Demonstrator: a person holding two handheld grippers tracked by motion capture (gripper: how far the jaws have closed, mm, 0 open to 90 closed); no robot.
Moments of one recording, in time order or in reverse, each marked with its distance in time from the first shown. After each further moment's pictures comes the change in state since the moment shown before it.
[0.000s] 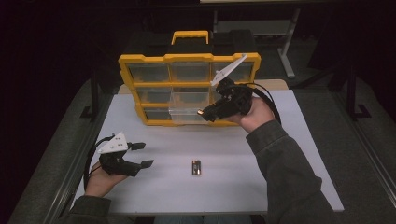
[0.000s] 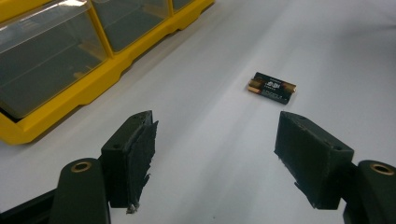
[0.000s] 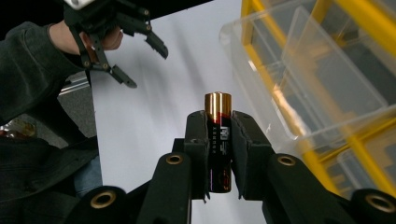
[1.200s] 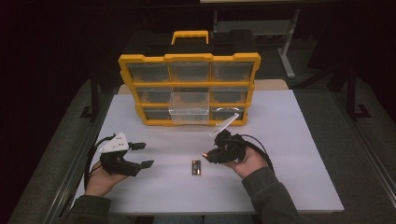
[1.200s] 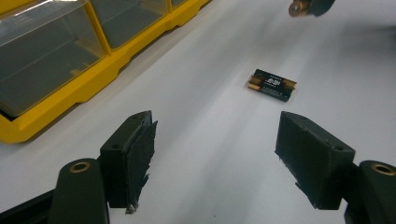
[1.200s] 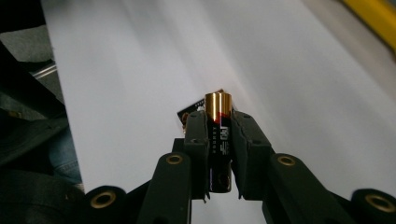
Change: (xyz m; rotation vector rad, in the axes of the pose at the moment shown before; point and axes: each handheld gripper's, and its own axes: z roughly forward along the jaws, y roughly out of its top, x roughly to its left) left arm 0.002 -0.001 0.001 0.024 -0.007 0.002; right arm 0.033 -0.105 0.088 0.097 -0.019 0.137
